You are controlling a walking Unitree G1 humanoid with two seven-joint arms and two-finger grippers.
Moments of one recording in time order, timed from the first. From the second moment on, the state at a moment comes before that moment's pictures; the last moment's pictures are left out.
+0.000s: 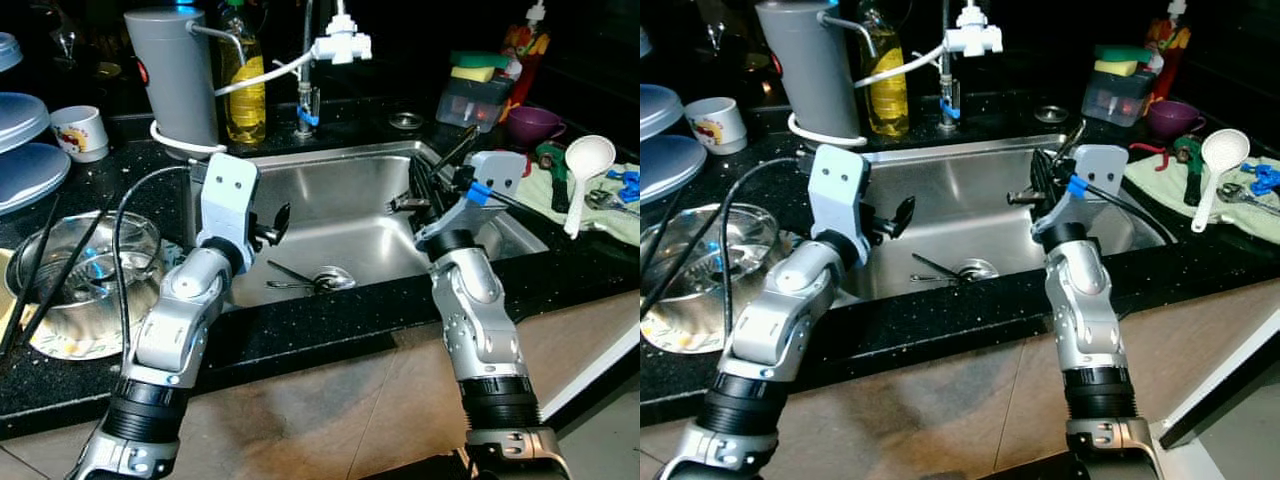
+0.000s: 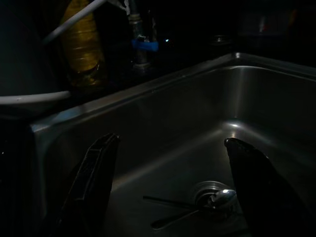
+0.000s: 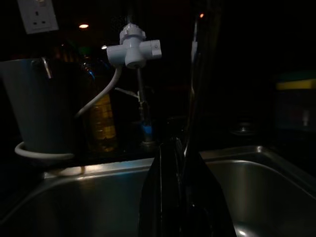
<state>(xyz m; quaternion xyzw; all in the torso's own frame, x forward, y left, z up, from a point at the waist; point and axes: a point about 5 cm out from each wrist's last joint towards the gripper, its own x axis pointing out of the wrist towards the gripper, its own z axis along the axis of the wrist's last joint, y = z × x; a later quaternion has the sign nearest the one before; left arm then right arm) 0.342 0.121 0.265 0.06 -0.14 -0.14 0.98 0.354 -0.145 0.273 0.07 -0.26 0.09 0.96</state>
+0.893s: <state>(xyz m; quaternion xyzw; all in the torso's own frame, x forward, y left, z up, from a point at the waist) 0.345 0.126 0.270 0.06 -0.15 -0.12 0.98 0.354 -0.151 0.272 0.08 -0.26 0.08 0.96</state>
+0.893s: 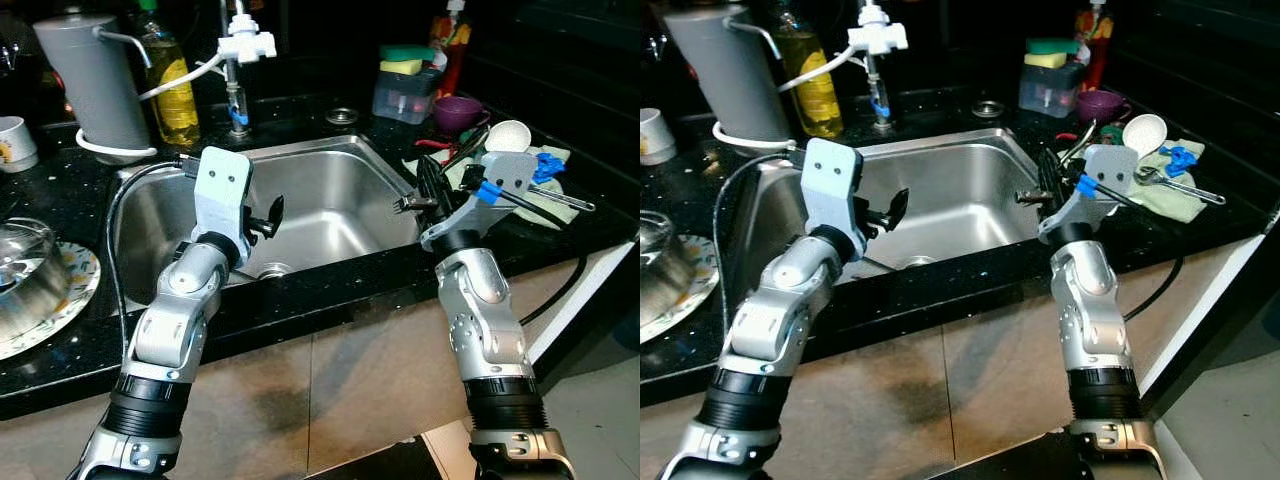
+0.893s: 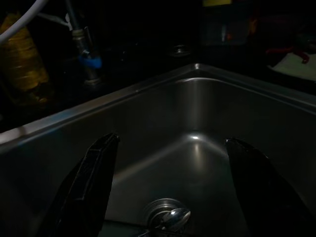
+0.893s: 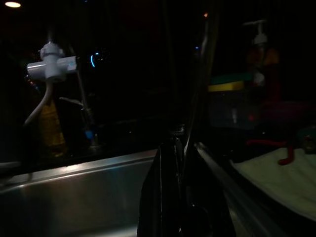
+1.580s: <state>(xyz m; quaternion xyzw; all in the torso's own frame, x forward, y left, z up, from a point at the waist) 0.352 0.143 0.271 0.24 -0.11 -0.13 0.96 0.410 -0.116 0.285 0.02 -0.18 0.18 0.97</state>
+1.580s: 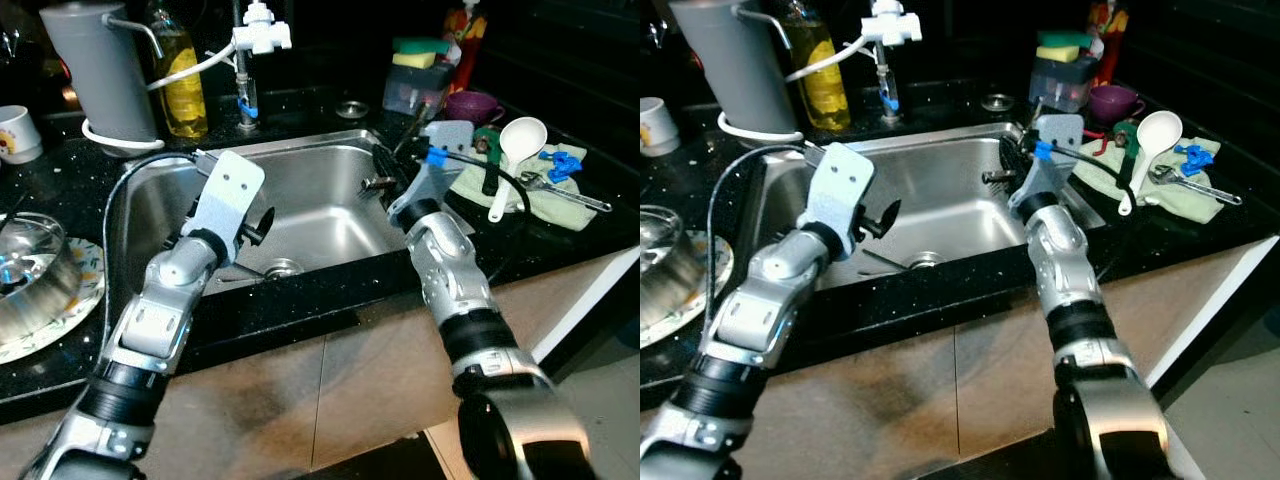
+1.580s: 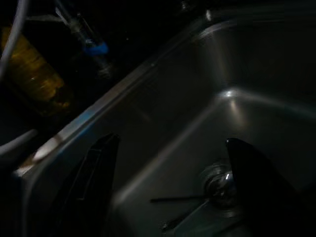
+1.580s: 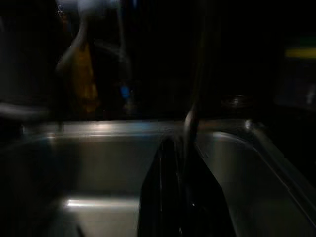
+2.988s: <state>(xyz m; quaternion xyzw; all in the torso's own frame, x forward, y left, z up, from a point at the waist) 0.321 0.136 0.273 0.21 -0.04 -0.31 0.93 0.423 -0.098 0.288 -0.02 -0.10 0.23 0.97</state>
